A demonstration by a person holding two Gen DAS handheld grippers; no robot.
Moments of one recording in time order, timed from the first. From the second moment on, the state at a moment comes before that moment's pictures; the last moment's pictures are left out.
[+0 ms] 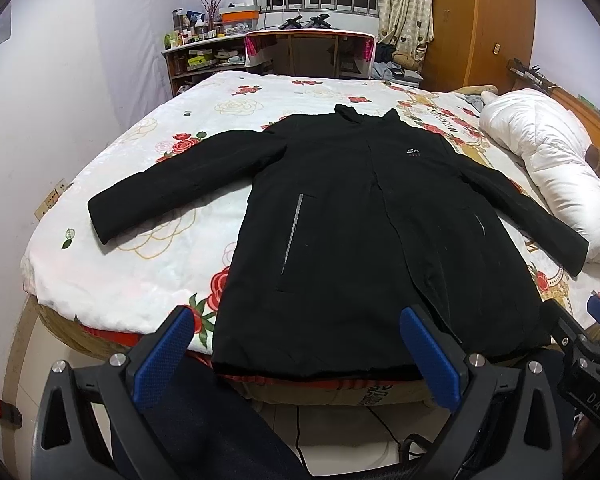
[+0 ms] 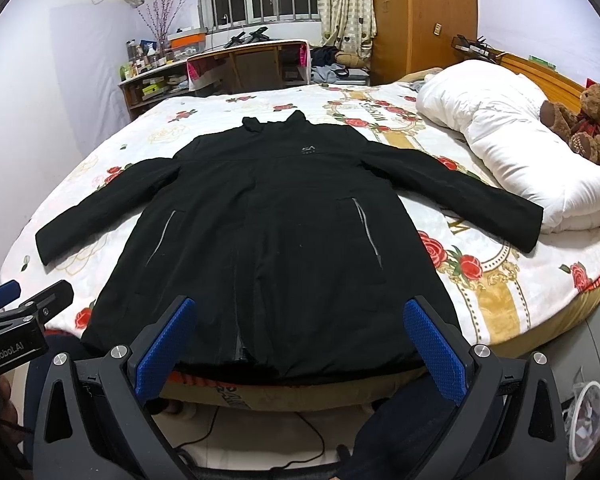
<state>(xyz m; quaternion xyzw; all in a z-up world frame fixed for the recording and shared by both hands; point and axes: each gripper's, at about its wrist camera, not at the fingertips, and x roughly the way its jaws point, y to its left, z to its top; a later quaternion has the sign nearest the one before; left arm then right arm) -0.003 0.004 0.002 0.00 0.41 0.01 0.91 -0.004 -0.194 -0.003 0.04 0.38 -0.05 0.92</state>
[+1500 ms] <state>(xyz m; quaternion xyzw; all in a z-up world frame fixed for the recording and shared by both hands) -0.003 0.011 0.003 0.00 0.41 0.01 0.91 -0.002 -0.195 0.000 0.03 0.37 -0.05 0.93</state>
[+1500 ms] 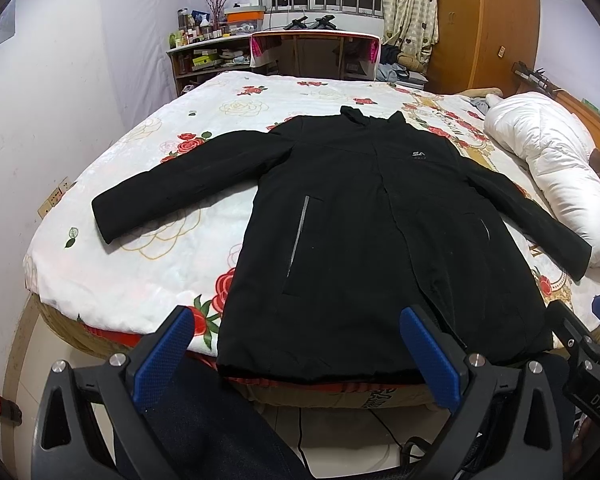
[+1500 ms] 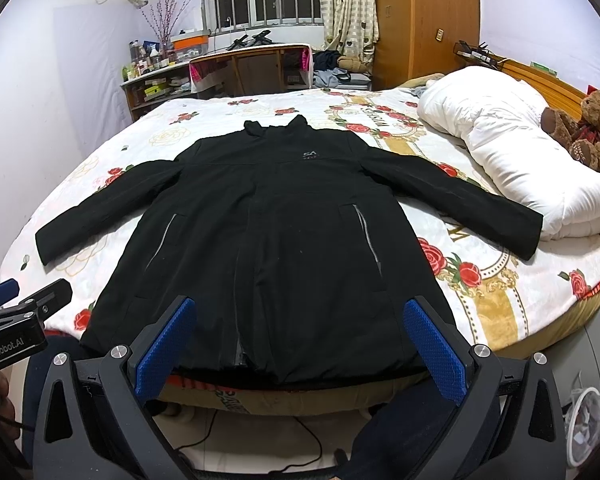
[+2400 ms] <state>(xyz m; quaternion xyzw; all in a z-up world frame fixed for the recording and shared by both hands) 0.058 0.126 0.007 -0.07 0.39 0.06 0.91 0.100 -0.122 0.009 -0.06 0.33 0.08 0.94</state>
